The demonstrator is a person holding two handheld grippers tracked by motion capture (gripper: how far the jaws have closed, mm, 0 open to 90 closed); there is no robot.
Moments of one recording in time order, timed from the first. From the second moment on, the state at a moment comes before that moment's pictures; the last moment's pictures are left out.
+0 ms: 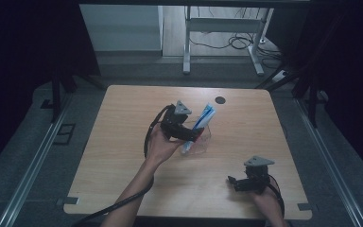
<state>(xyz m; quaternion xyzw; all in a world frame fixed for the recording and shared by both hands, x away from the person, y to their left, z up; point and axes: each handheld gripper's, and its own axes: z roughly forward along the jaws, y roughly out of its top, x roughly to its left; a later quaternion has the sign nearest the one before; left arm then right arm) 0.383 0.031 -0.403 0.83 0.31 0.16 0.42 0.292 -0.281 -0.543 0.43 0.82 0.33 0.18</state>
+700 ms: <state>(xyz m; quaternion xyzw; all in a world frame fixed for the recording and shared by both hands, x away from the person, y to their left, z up) 0.368 0.065 -0.397 0.82 0.32 0.15 0.44 0.292 -0.281 -0.543 0.43 0.82 0.33 0.18</state>
